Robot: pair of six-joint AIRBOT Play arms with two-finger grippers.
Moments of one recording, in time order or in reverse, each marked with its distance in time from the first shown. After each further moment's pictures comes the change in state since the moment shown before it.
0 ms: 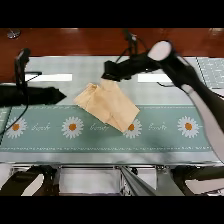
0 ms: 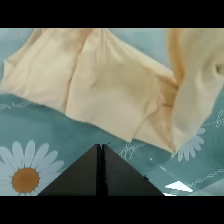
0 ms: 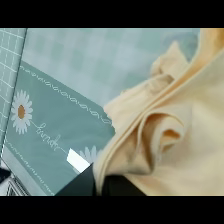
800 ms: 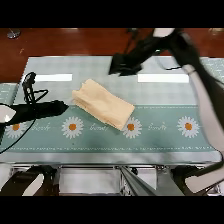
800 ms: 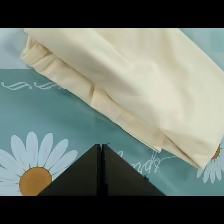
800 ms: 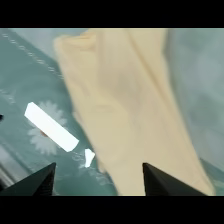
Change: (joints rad) left arm 0.005 0.023 -0.222 -0.032 0.230 0.001; right arm -0.152 0.023 0.211 -0.241 0.462 0.043
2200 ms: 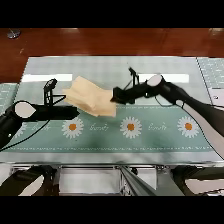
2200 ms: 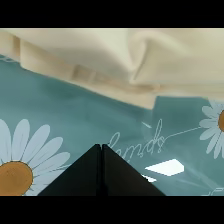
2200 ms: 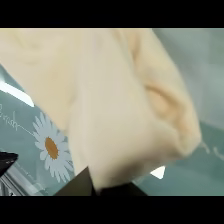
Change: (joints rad) left arm -0.140 -0.158 -0.002 0.000 0.026 0.000; right arm 0.073 0.062 -0.626 0.361 -0.531 -0.128
